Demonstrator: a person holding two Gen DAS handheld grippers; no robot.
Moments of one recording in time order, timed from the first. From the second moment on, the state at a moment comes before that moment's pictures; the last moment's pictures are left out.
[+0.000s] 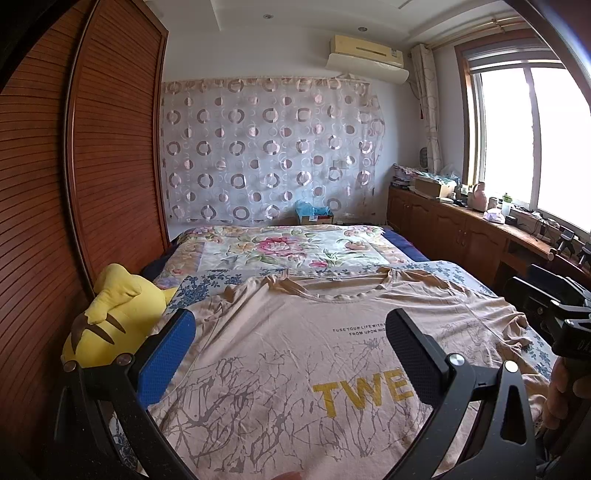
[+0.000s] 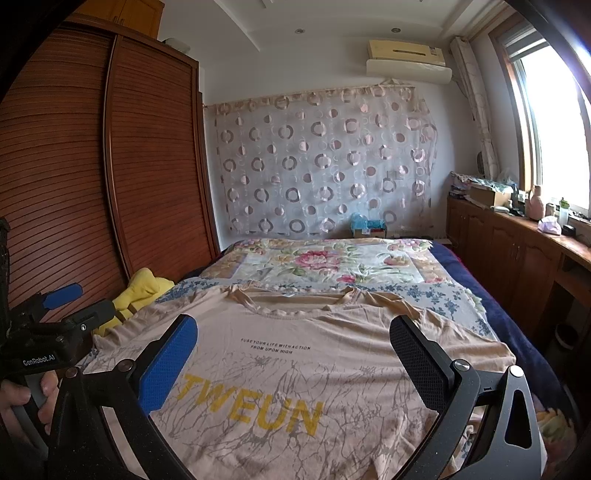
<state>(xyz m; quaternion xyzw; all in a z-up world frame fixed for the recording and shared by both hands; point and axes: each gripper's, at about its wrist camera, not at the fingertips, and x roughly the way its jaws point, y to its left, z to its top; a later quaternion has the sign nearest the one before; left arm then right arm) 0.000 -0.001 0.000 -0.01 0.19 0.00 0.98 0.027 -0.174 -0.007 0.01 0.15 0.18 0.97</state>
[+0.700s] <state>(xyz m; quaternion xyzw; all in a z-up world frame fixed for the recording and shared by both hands) 0.000 -0.001 0.000 -0.01 0.19 0.00 0.98 0.029 -0.174 -0.009 0.01 0.15 0.18 0.97</state>
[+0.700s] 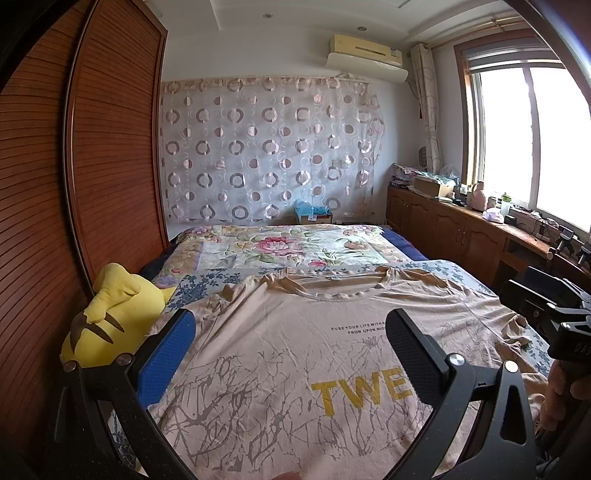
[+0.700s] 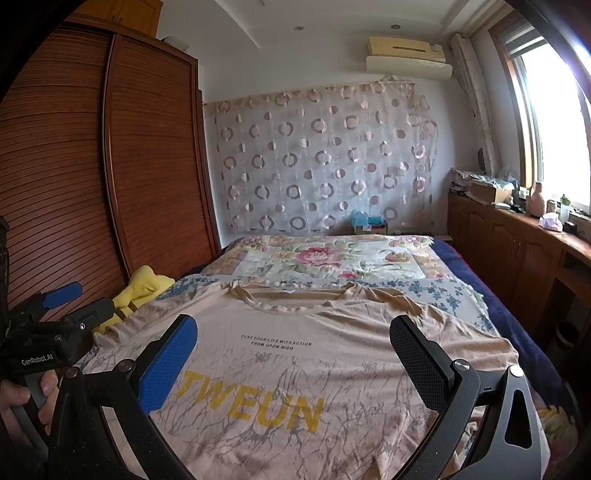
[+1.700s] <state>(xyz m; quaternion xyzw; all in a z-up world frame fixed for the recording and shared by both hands) -0.005 -0.003 0.000 -0.01 0.19 0.00 0.98 0.032 -0.174 -0.010 0.01 0.15 0.18 0.97</state>
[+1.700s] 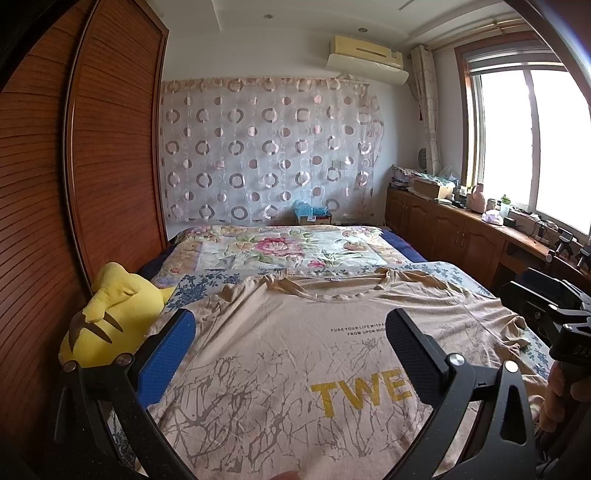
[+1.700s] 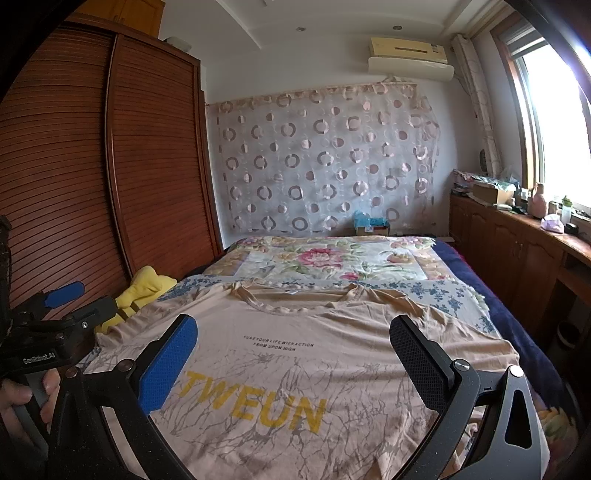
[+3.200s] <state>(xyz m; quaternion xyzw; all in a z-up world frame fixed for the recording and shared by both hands) 0.027 0.164 -0.080 -0.06 0.32 0.07 0.94 0.099 -0.156 -0.022 -0.06 0.27 0.31 0.91</state>
